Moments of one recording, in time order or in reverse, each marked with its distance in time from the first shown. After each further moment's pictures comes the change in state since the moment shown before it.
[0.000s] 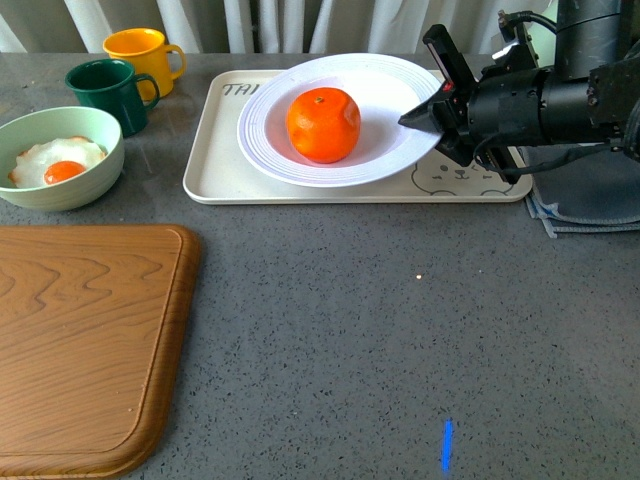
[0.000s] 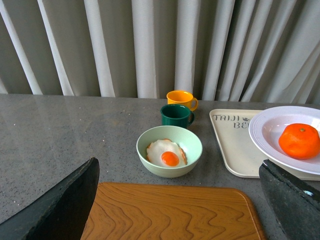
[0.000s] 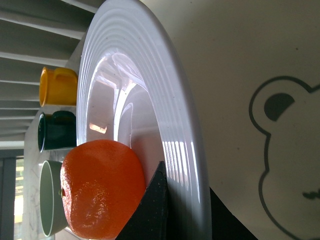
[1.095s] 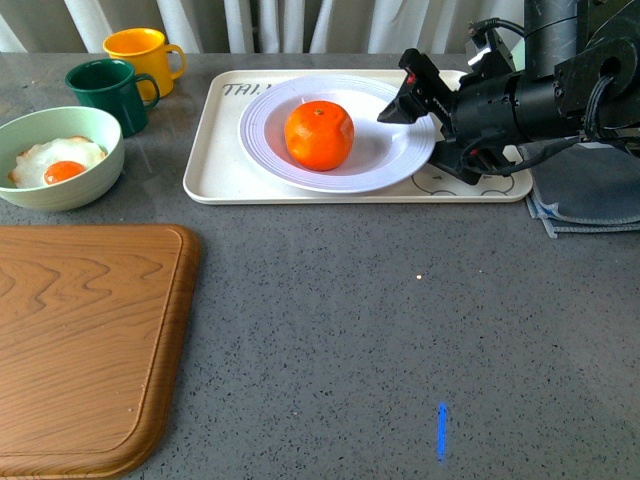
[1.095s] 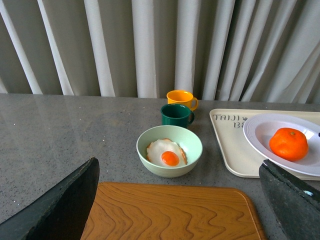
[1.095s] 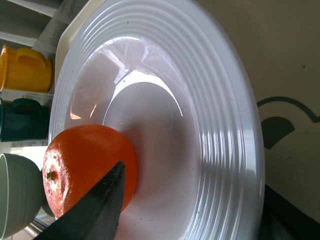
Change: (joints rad) left arm 0.000 0.000 0.000 0.000 0.000 0.000; right arm 0.008 0.051 0.119 -0.149 0.031 -0.182
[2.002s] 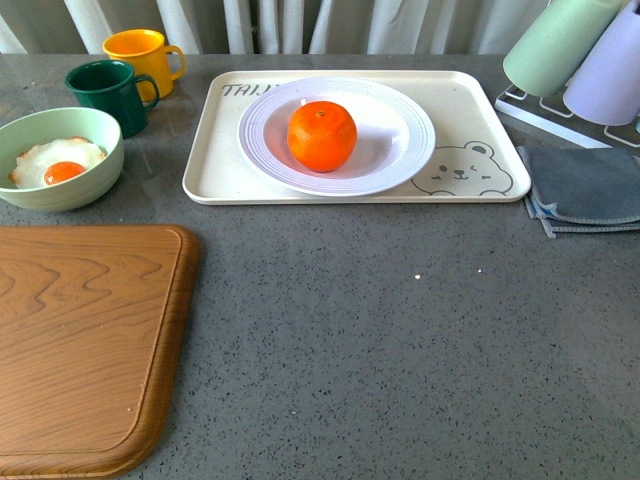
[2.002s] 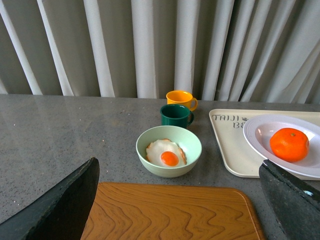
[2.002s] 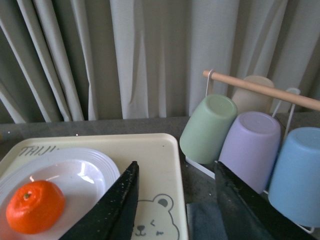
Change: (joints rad) left arm 0.000 0.000 0.000 0.000 0.000 0.000; right arm 0.000 -0.766 -0.888 0.702 0.563 -0.624
